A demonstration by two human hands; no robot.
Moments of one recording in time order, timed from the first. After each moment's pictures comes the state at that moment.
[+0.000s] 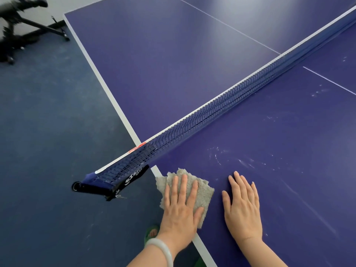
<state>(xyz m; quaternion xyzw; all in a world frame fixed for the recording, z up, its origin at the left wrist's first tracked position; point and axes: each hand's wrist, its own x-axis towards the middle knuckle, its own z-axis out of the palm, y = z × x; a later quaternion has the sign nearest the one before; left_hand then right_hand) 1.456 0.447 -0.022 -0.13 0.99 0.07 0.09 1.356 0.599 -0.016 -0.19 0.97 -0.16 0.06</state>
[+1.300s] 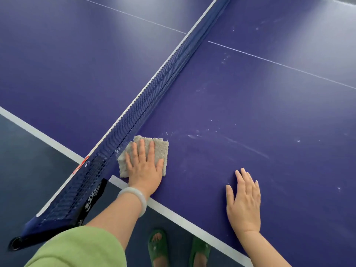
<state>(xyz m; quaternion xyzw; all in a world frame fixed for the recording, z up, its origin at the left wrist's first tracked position) 1.360 0.394 -0.024 -0.09 0.99 0.04 0.11 1.437 0.667 -0.017 0.11 0.97 -0.21 0.00</state>
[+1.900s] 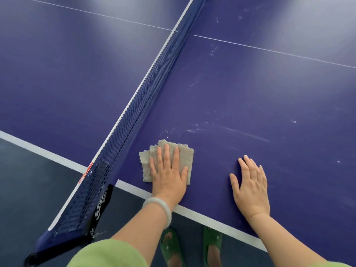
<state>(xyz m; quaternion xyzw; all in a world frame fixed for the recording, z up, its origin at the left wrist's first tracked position) 1.386 0.437 -0.020 0.03 0.99 0.04 0.11 1.438 0.667 -0.027 0.11 0.98 -0.13 0.00</state>
